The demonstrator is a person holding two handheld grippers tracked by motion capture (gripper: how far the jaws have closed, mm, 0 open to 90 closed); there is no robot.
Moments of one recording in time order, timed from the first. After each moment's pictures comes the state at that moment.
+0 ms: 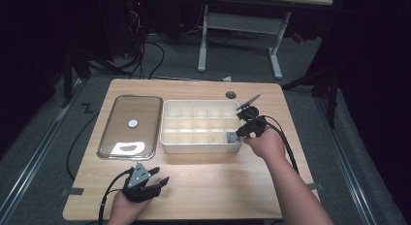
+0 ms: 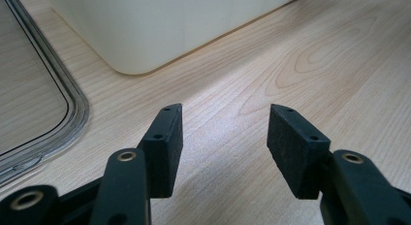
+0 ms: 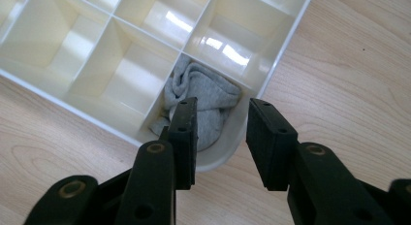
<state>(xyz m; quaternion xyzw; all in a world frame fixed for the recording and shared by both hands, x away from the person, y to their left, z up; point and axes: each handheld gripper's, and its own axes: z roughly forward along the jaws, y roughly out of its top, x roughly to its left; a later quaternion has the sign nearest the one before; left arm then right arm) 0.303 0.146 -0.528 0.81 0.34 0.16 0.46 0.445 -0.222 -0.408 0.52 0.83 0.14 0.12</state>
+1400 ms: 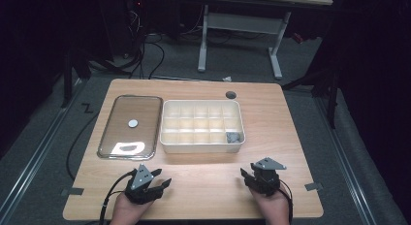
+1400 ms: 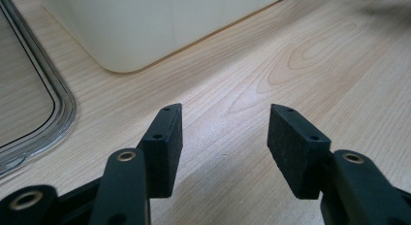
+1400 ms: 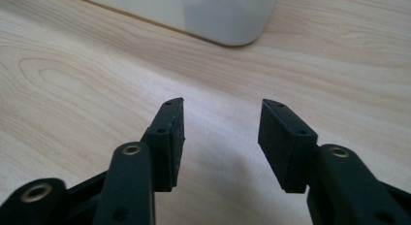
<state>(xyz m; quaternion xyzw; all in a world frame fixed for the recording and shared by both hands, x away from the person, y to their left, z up) 0.299 0.138 -0.529 0.81 0.34 0.16 0.46 0.293 -0.258 -0.511 0.51 0.76 0.33 0.23</state>
